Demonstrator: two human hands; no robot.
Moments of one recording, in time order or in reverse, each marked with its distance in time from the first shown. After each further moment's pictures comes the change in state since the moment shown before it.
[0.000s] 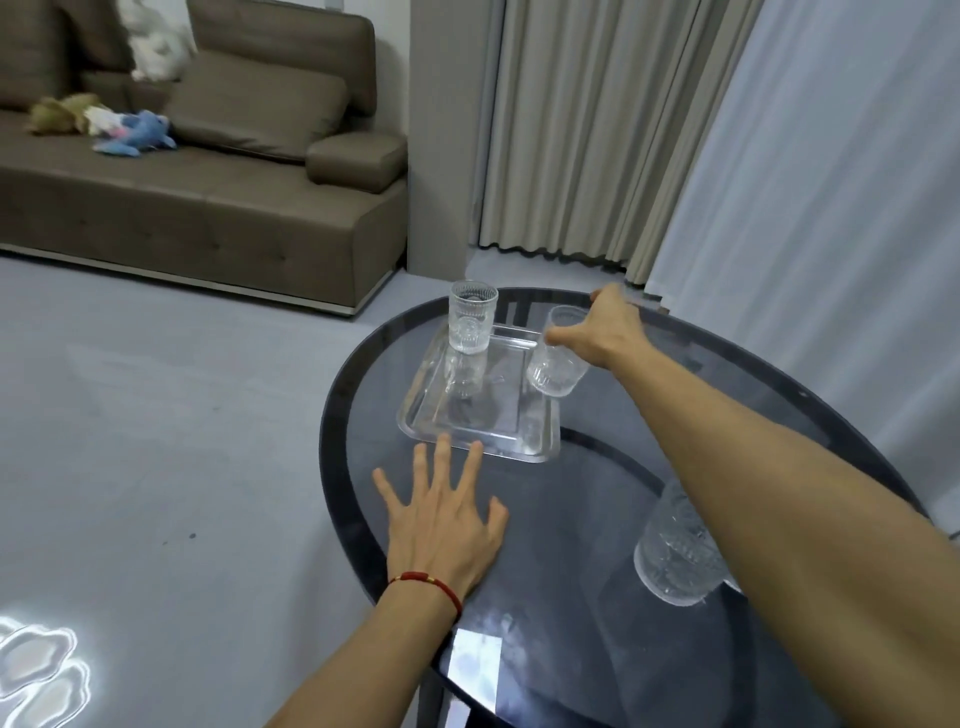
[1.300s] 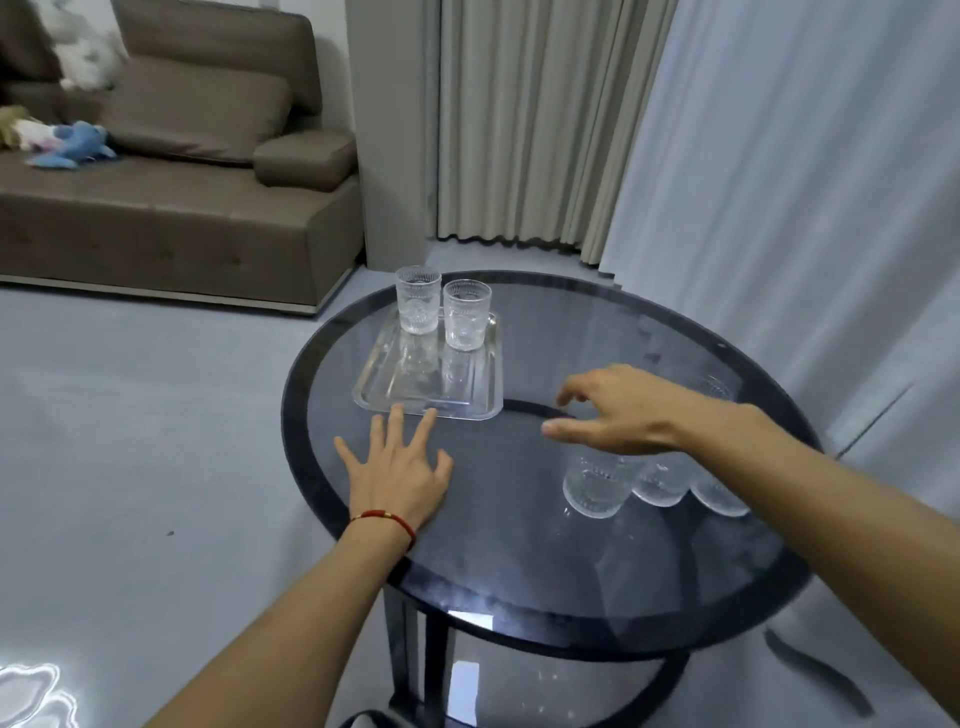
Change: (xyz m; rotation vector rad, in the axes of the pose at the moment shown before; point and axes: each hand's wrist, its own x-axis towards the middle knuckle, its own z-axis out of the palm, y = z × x) left_hand -0.008 0.008 -0.008 0.028 0.017 0.001; right_hand -0.162 0.067 -0.089 -0.648 -0.435 -0.359
